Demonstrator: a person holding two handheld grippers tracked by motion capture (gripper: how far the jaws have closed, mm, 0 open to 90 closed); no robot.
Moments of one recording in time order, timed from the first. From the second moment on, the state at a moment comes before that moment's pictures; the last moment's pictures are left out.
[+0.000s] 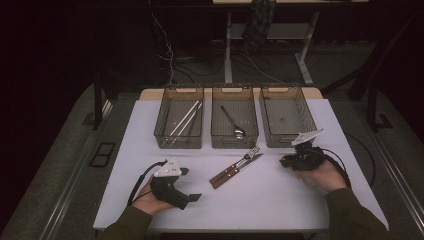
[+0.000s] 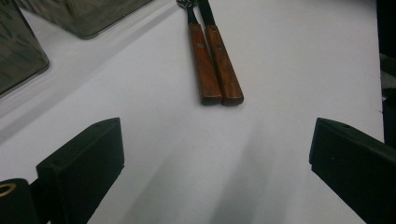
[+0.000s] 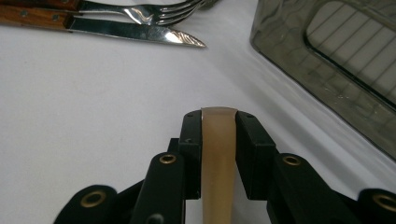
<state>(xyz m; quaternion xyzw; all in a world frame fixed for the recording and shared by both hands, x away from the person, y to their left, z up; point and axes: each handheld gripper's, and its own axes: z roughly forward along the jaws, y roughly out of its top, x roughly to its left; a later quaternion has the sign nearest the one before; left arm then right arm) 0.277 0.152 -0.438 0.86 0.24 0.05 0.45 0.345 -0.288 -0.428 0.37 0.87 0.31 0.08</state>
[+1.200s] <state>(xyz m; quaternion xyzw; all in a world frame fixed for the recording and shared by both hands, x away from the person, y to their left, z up) 0.277 0.152 -0.438 0.86 0.24 0.05 0.45 0.354 -0.278 -0.371 0.38 0.80 0.46 0.10</state>
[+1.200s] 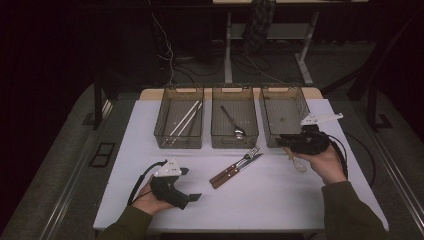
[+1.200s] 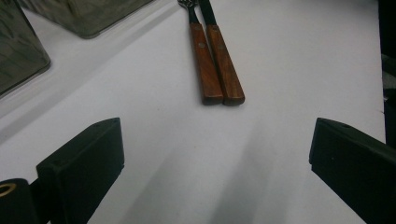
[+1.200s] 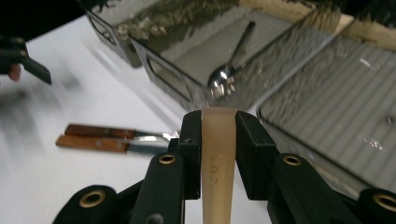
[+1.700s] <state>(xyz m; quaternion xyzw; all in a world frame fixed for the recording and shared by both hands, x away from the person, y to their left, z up) 0.277 0.154 -0.436 0.85 0.24 0.05 0.46 0.393 -0.227 -0.350 0.35 0.80 0.47 0.11</state>
